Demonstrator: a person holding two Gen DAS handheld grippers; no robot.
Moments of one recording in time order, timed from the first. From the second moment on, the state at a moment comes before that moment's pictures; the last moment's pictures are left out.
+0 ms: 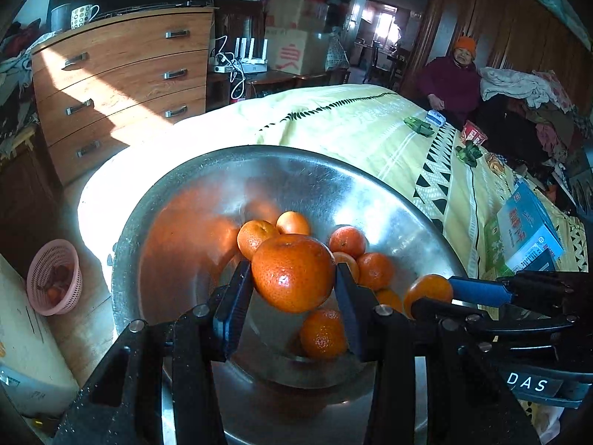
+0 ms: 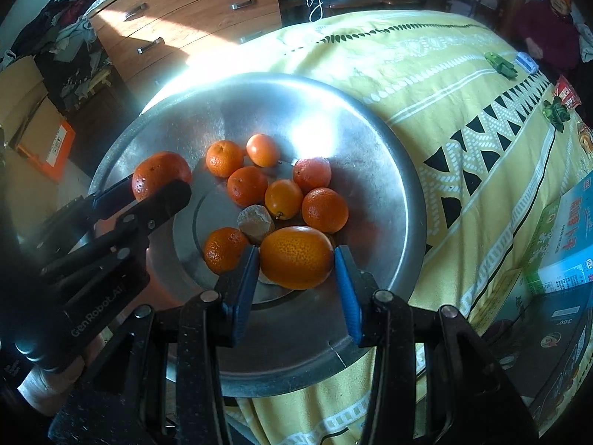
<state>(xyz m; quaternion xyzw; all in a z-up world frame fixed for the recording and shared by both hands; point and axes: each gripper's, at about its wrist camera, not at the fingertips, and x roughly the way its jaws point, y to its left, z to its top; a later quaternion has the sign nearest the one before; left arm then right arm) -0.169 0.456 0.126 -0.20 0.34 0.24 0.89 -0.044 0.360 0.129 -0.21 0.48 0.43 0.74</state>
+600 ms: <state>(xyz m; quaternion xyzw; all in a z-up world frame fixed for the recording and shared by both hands) -0.175 0.461 0.135 -0.21 0.32 0.27 0.88 -0.046 0.353 0.148 -0.19 0.46 0.43 0.76</state>
